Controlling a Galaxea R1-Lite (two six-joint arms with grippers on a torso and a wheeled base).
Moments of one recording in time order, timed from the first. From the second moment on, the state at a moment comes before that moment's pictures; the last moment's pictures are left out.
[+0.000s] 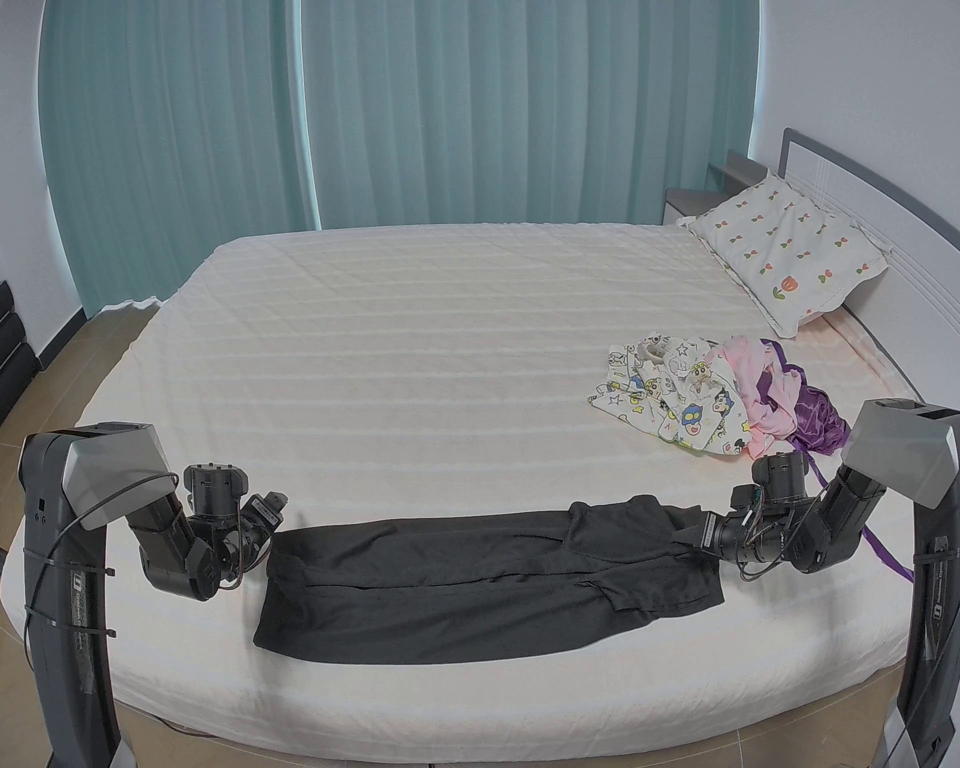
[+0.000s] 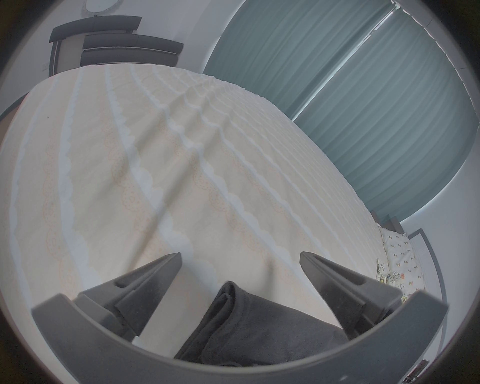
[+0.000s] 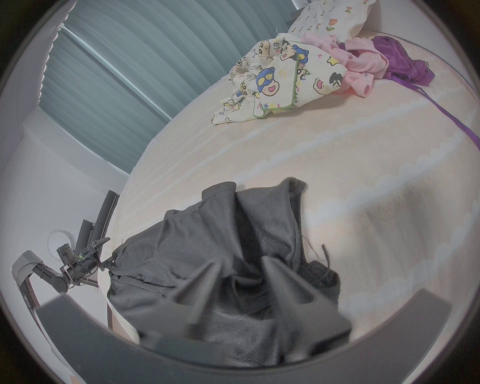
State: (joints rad) left arm 0.00 2.47 -0.88 -0.99 0.12 -0.85; right arm 0.07 2.40 -0.88 -0.78 0.34 0.40
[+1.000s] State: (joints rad) left arm -0.04 2.23 -0.57 -0.96 -0.07 -0.37; right arm 0.04 2.41 -0.92 -0.85 0.34 0.53
